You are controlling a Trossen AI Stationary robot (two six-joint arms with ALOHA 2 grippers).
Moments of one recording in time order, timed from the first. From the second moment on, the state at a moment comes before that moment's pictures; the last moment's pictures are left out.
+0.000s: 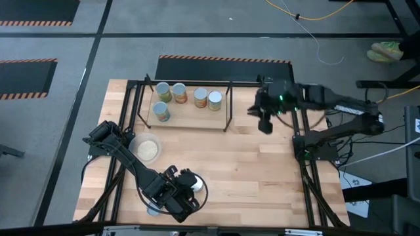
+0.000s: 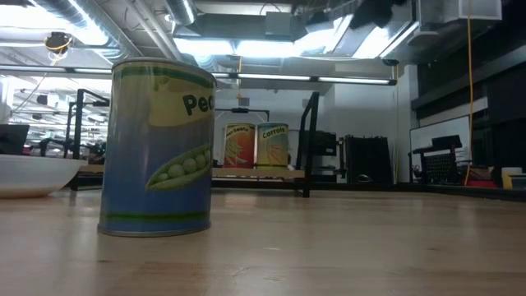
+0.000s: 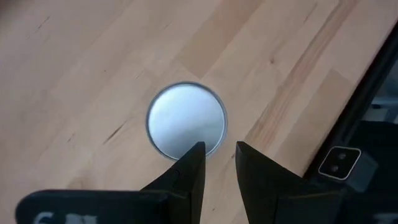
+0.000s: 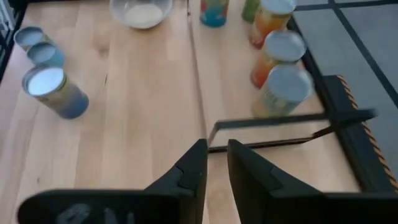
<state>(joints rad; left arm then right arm) -0.68 1.89 1.71 -1.08 -0.46 -1.32 -0.15 1.19 1.34 -0.90 0.01 -0.03</state>
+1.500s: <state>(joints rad) -0.45 1.89 1.61 -1.10 -0.12 -1.15 0.01 1.02 0.62 -0.23 0.03 0.10</state>
